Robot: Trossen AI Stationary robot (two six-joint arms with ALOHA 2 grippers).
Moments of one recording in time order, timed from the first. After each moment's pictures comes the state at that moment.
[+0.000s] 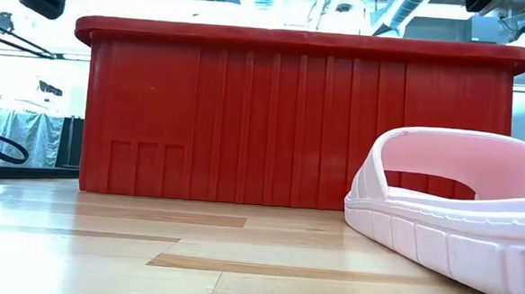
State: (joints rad) left arm -0.77 0.00 0.06 0.29 -0.24 -0.08; right arm 0.00 0.39 0.78 -0.47 0.00 0.00
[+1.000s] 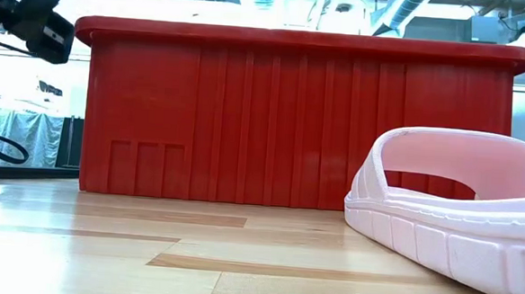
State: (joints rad) left arm -0.77 0.01 0.03 0.09 -0.50 -0.12; right arm 0.14 0.60 1.07 -0.46 -0.06 -0.22
